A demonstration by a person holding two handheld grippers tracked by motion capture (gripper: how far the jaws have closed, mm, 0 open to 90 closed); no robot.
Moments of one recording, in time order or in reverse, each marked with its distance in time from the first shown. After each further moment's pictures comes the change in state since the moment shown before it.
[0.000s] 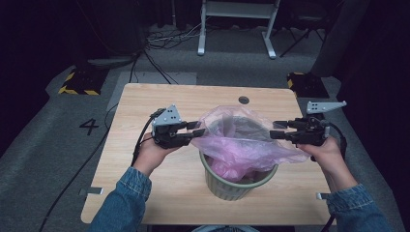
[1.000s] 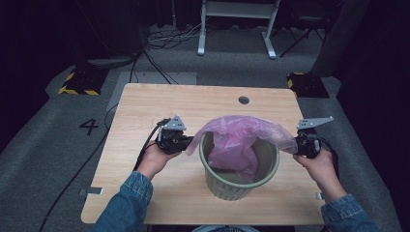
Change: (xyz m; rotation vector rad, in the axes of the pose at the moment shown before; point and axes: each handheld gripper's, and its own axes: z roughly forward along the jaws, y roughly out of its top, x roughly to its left) left arm 0.014 -0.049 0.028 0.221 0.017 -0.121; right arm -0.013 -0.057 0.016 0.158 -0.101 0.085
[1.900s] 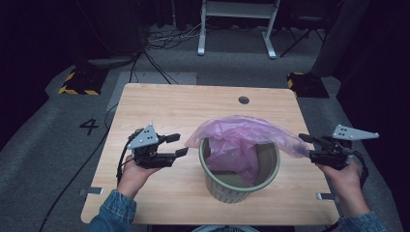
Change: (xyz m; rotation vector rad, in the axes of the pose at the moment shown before) left arm -0.027 -0.024 -0.066 -0.294 0.007 0.073; right arm 0.016 -0.024 -0.070 -0.276 -0.169 -0.083
